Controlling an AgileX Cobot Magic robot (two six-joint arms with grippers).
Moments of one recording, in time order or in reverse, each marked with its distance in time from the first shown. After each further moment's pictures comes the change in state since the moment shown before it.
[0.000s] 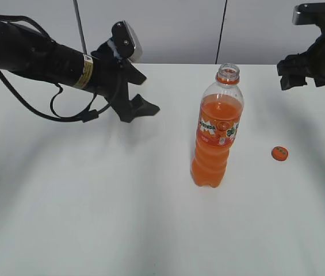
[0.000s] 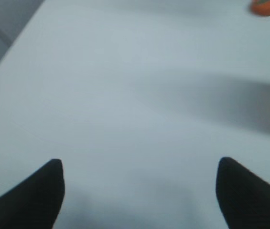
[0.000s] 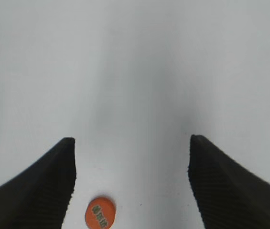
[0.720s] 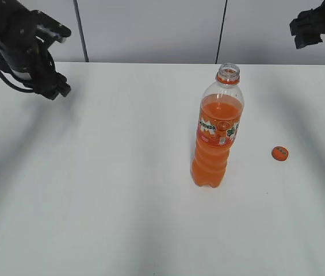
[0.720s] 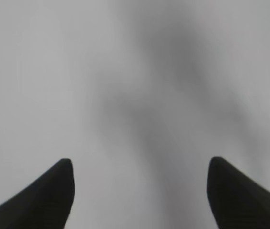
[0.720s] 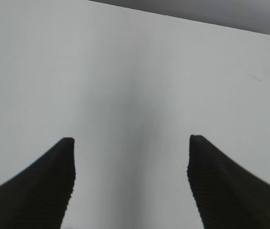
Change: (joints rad) left arm 0.095 -0.029 -0.172 -1.327 1.278 0.978; right arm 0.000 0.000 -0.220 -0.135 0.128 0.016
